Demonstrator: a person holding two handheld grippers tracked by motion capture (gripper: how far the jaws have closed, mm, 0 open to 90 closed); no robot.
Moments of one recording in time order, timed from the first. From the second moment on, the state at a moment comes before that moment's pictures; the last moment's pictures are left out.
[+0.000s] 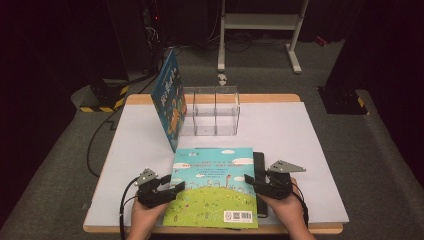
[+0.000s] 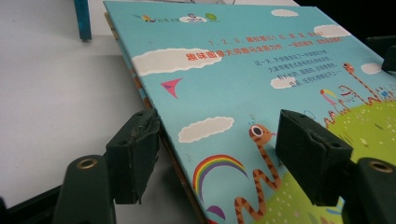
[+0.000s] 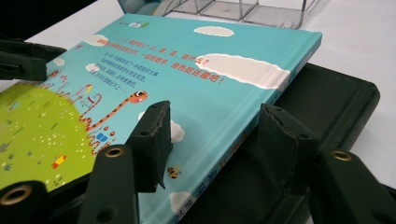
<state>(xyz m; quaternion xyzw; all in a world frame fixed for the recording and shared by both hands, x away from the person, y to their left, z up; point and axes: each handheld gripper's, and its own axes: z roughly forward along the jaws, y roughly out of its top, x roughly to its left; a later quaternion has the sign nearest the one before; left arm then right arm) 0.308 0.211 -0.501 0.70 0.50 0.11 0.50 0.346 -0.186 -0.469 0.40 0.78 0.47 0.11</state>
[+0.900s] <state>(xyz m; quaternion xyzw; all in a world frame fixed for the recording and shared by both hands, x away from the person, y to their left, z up) 0.321 0.165 -0.495 0.72 0.45 0.08 0.52 0.345 -0.233 -0.472 0.45 0.75 0.45 0.15</state>
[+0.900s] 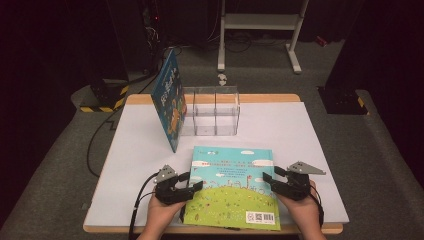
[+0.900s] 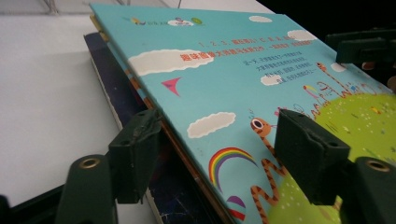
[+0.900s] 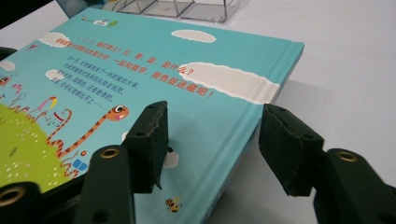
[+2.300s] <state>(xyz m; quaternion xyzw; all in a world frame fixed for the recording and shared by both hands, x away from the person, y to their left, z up) 0.339 0.151 -0.474 0.73 0.45 0.05 0.52 0.354 -0.222 -0.456 0.48 0.75 0.45 0.08</state>
